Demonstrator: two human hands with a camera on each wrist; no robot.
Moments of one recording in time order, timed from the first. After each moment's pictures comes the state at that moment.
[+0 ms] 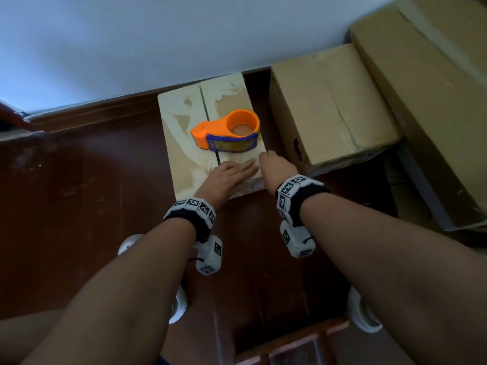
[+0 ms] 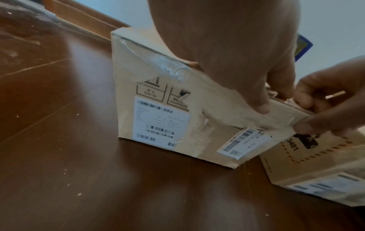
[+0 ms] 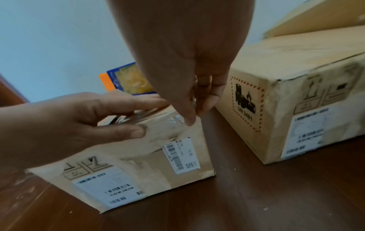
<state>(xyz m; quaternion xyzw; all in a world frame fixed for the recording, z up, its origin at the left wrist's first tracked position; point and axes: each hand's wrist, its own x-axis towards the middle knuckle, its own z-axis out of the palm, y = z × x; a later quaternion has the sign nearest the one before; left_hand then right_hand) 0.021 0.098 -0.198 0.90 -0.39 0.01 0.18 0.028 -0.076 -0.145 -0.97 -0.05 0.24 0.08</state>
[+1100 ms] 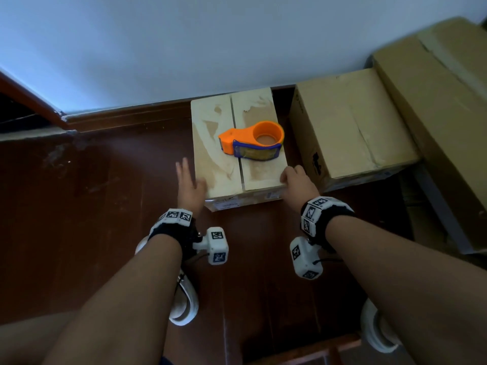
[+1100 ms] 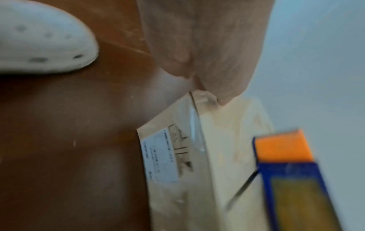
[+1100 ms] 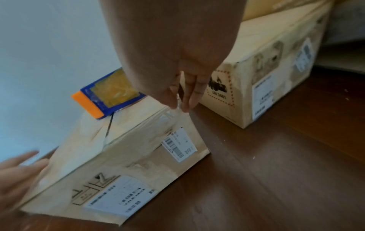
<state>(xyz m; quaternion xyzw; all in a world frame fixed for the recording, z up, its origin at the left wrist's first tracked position) -0.004 0.190 -0.190 0.87 0.20 -0.07 0.45 0.008 -0.075 -0.153 -0.95 0.02 0.20 0.22</state>
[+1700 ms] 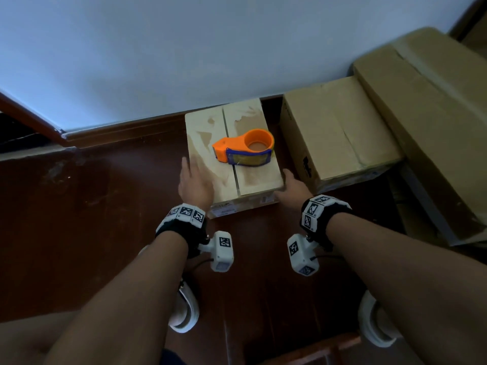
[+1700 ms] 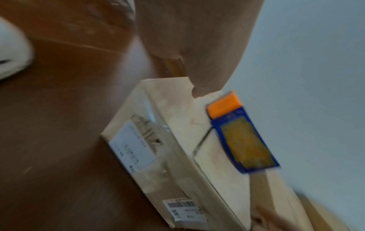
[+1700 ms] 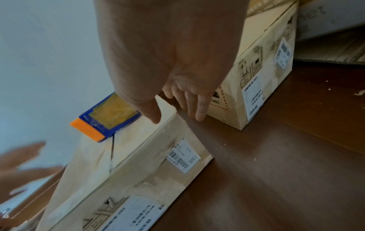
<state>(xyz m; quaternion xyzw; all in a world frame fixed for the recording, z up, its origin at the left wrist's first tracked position) 0.014 0.156 -0.147 0.95 0.17 -0.05 0.27 0.006 -0.087 -0.135 -0.89 0.10 0.28 0.36</state>
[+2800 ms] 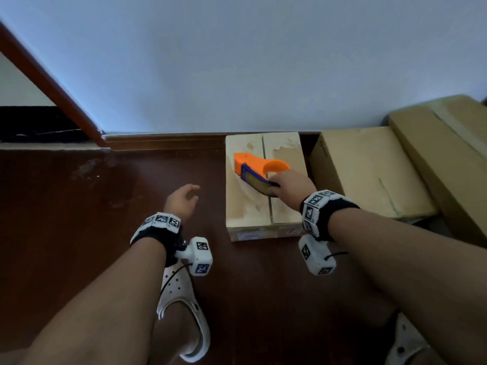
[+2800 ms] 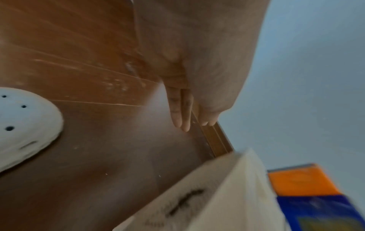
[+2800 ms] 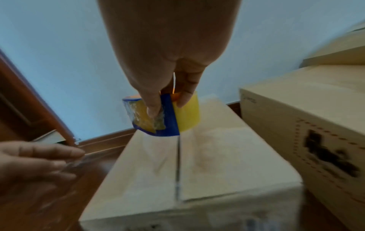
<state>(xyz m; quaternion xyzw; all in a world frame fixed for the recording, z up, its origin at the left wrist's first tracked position) 0.013 0.288 -0.140 0.91 0.18 -0.09 0.35 0.072 0.005 -0.074 -0.95 -0.22 0.18 0.09</state>
